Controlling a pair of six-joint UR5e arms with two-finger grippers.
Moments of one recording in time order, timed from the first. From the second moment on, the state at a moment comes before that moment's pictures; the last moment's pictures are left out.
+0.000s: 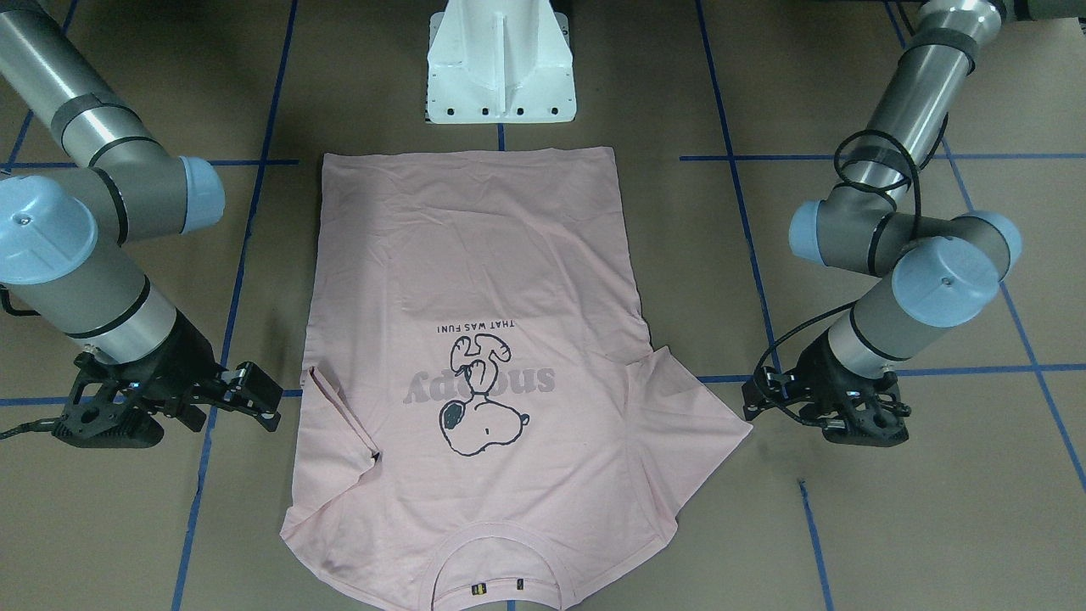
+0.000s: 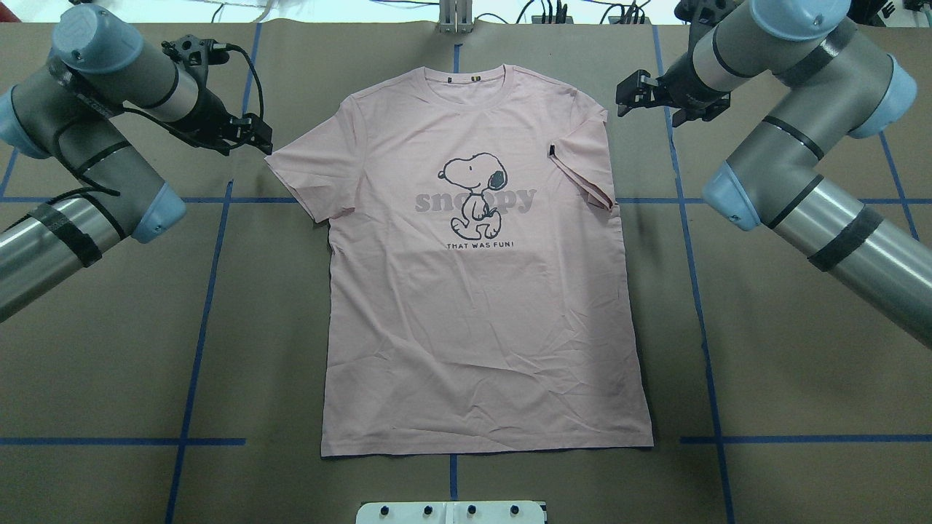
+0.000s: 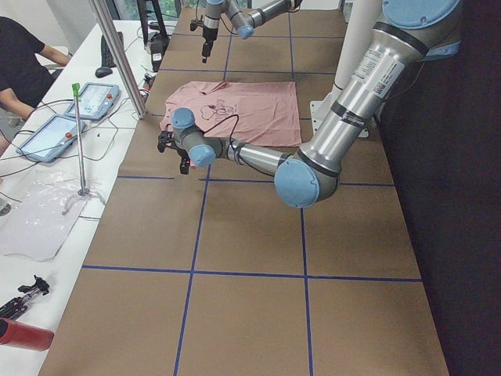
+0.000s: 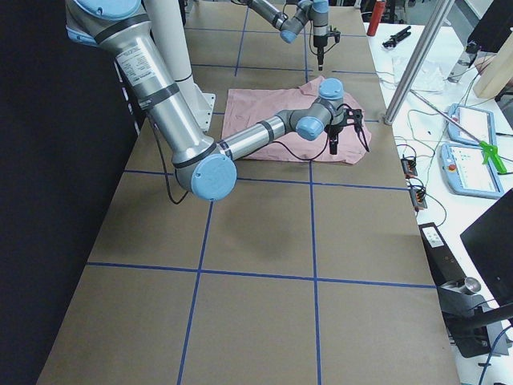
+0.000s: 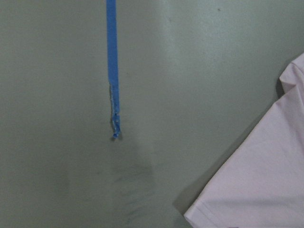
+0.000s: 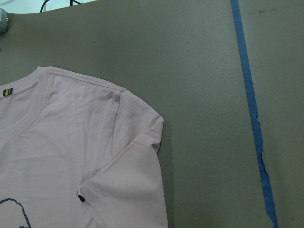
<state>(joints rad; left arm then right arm) -0.94 -2.16 -1.16 -2.23 -2.16 -0.90 0.97 -1.03 1.43 -1.12 2.08 1.06</state>
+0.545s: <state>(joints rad) -0.91 -2.18 -1.09 -2.30 -2.10 -0.90 0.97 -1.03 1.43 -1.12 2.07 1.06</state>
